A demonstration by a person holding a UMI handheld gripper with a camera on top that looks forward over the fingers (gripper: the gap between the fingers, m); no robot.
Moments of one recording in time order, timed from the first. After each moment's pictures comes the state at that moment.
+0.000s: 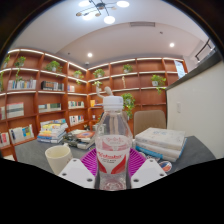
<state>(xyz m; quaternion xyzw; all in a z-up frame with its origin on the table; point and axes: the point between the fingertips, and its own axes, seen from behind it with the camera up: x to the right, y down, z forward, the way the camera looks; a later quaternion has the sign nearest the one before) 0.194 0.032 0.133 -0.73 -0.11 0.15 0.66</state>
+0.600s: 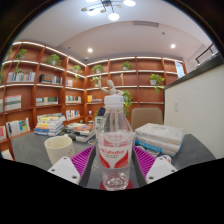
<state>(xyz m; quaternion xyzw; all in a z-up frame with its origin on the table) 0.188 0.021 0.105 -0.74 -0.11 0.11 0.65</state>
